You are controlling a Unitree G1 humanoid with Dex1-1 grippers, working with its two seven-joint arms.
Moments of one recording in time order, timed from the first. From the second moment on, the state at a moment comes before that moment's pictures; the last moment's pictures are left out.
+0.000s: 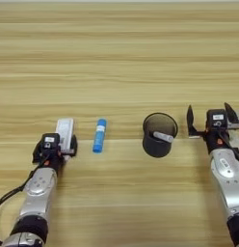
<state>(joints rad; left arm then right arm) -0.16 0.17 0.14 0.83 -0.05 -0.32 -0.09 -0.09 -0.06 -0.03 0.31 -0.12 -0.26 -0.11</state>
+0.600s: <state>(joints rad) -0.14 0.17 0.13 0.79 -0.05 -0.31 -0.10 -0.09 -0.06 -0.03 0.31 -0.12 -0.26 -0.11</state>
